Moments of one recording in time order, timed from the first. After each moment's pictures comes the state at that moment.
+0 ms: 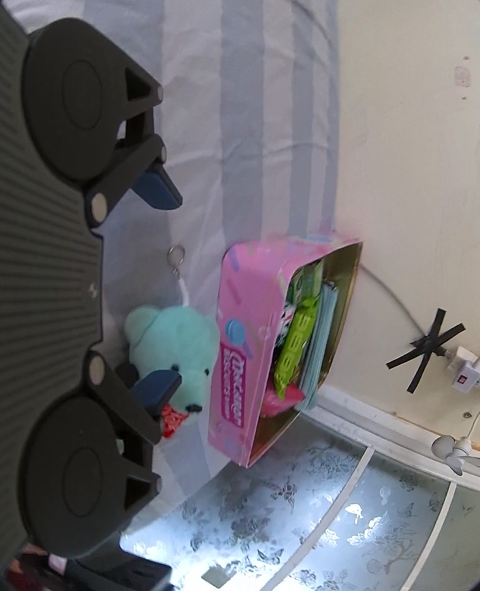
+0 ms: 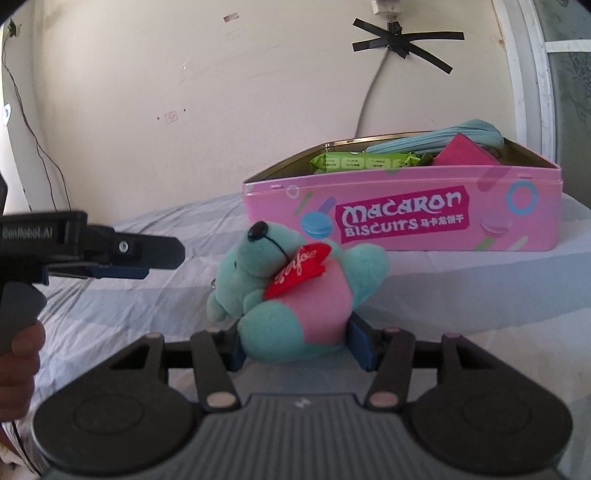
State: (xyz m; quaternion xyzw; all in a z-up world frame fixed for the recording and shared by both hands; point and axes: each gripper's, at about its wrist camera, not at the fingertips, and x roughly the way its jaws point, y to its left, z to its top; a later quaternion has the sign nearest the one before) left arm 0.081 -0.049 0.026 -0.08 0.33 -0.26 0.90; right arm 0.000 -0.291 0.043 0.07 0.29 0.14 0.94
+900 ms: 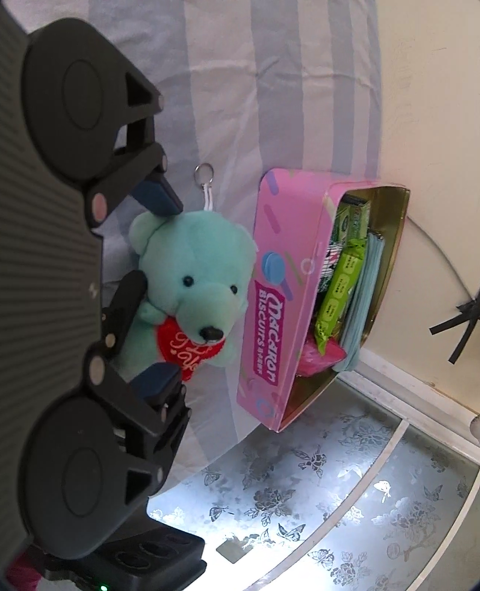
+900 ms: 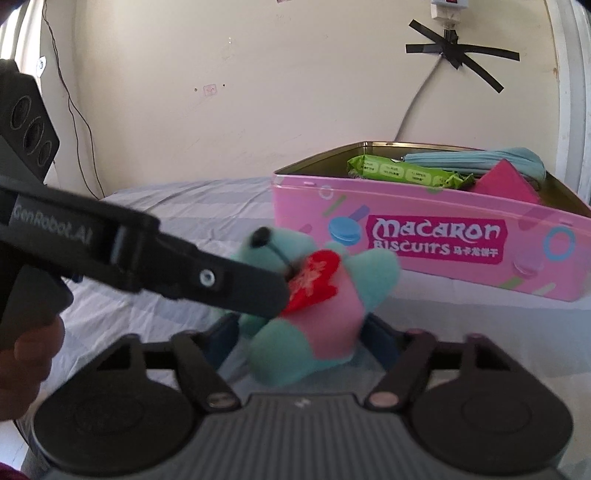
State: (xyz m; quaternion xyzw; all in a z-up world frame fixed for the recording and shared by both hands) left arm 0.089 -0.095 0.012 -0.09 0.38 -0.31 0.86; right arm 0.018 -0.280 0.048 0.01 0.29 0.19 0.94
